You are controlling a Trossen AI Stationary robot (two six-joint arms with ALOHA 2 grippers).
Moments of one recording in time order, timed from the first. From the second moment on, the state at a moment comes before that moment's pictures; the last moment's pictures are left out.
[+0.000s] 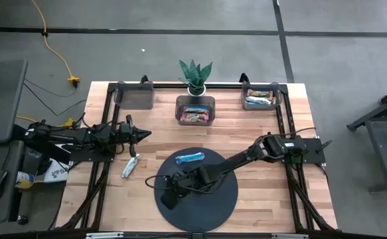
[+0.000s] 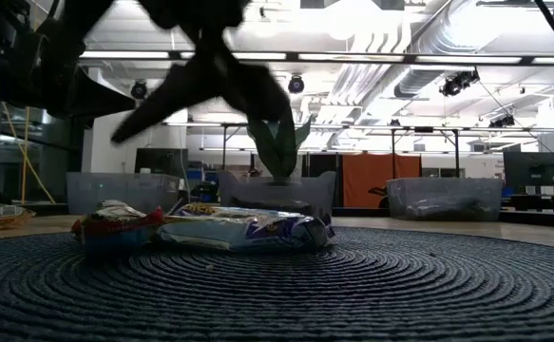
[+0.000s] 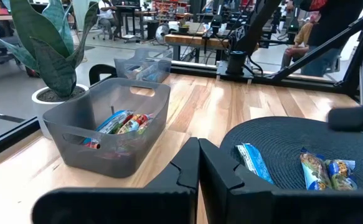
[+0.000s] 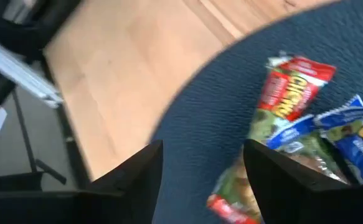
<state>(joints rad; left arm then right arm) -0.10 0.15 0.01 0.05 -0.32 -0.08 0.37 2.34 1.98 -0.50 0.15 1.05</state>
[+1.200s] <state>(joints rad) -0.10 0.15 0.01 0.05 -0.32 -0.08 0.30 2.34 1.91 -0.50 0.13 0.93</state>
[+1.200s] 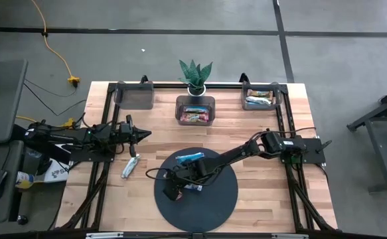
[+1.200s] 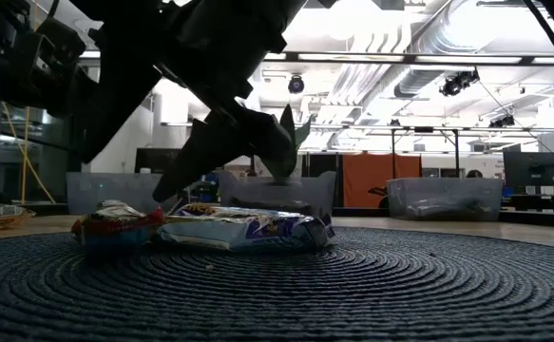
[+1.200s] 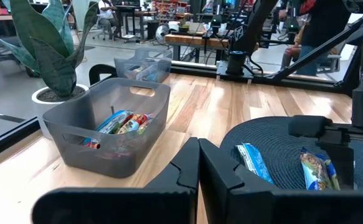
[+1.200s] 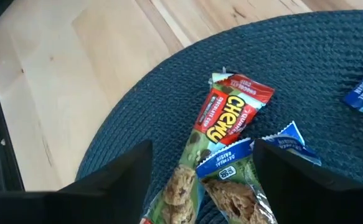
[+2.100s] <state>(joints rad) -0.10 0.15 0.01 0.05 -0.32 -0.08 0.28 2.34 1.77 -0.28 0.11 0.96</state>
